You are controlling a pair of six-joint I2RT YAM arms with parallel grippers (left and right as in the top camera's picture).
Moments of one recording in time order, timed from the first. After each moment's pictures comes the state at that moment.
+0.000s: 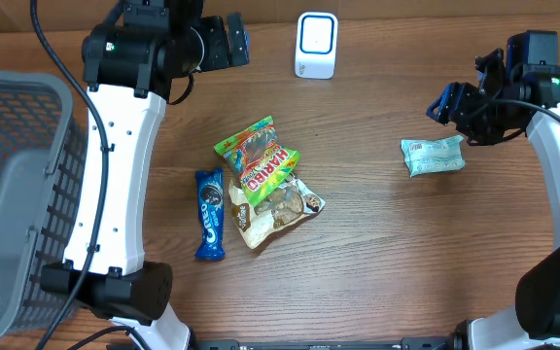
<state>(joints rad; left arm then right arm) -0.18 1.84 2.19 -1.18 0.05 -0.32 -0.10 1.72 1.54 -1.03 -0.38 0.28</state>
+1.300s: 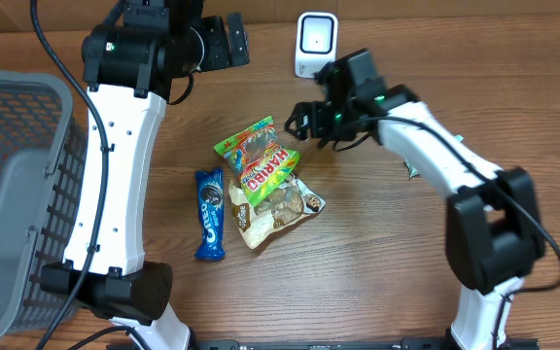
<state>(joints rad) -0.18 1.84 2.19 -1.18 0.05 -0.32 0.43 2.04 1.55 -0.54 -0.48 0.40</state>
